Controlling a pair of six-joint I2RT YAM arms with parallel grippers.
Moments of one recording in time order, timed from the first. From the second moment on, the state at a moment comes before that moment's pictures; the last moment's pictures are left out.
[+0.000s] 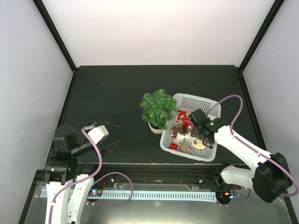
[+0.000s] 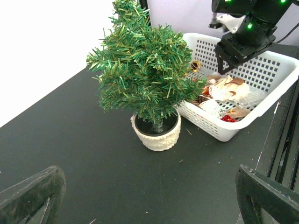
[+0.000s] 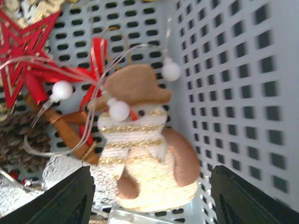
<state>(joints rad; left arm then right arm) -0.04 0.36 0.79 -0.89 0.81 0.50 0.59 1.18 0.76 -0.91 0.32 0.92</state>
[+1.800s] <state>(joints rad) -0.05 0.37 0.78 -0.86 0.79 0.48 0.39 1.24 0.74 -0.64 -0.07 0.49</state>
